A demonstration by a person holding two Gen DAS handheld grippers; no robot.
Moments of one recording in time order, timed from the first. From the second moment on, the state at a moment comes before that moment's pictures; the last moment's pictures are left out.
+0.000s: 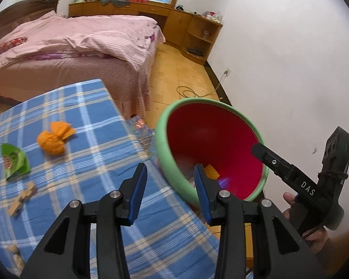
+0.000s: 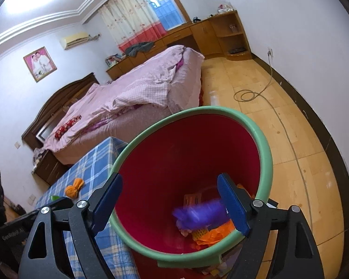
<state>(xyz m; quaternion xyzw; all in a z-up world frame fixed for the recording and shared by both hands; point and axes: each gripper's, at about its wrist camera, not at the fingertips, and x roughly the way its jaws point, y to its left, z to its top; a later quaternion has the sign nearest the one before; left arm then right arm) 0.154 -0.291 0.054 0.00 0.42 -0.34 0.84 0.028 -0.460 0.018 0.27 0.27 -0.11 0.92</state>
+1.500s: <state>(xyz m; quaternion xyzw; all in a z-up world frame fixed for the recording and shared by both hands) 0.260 -0.049 -0.004 -0.03 0.46 -0.07 0.89 0.082 -0.311 0.014 0.22 0.34 -0.02 0.91</state>
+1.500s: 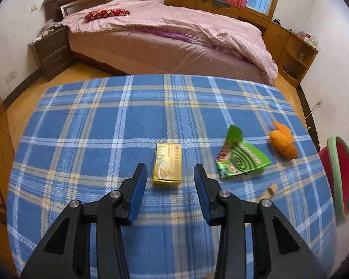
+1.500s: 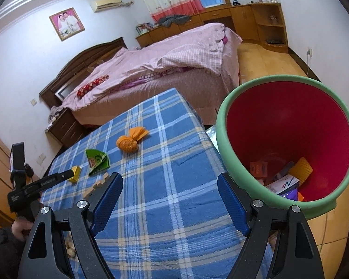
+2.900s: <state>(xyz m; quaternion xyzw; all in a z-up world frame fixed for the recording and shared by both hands) 0.194 0.034 0.005 -0.15 0.36 -0.07 0.92 0.169 -0.151 -0.013 0.13 0.43 0.03 0.89</state>
